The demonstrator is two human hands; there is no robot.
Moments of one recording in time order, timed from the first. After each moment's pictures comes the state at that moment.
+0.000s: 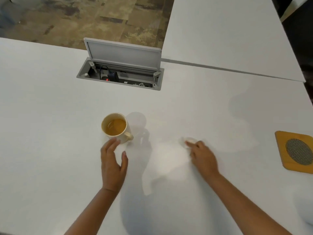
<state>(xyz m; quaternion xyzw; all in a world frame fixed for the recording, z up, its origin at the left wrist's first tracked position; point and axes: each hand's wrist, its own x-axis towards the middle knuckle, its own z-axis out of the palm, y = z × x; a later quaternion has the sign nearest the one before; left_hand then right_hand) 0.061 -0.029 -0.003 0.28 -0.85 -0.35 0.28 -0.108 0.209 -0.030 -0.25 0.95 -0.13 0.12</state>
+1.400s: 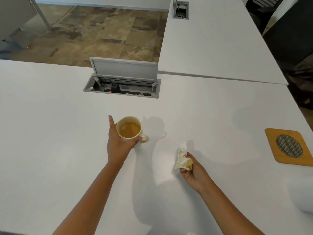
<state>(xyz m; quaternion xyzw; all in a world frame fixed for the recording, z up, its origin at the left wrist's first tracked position) 0.021 -0.050 0.047 0.38 -0.78 -0.48 0.17 -0.046 0.191 0.004 0.26 0.39 -0.80 0.38</state>
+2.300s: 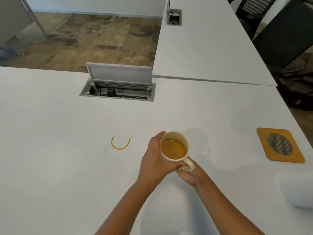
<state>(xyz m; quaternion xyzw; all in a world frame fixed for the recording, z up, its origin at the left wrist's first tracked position) 0.026 0.066 0.102 0.19 -0.83 -0.52 0.07 -0.054 0.193 0.006 0.15 0.29 -0.83 0.46</state>
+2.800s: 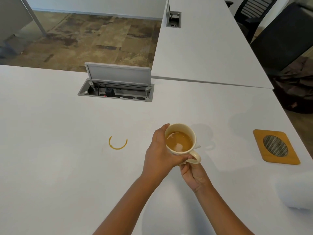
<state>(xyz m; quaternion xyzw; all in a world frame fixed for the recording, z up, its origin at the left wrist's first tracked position) 0.011 0.079 0.123 0.18 -0.83 -0.53 0.09 -0.047 0.203 0.023 0.09 0.27 -0.90 0.33</state>
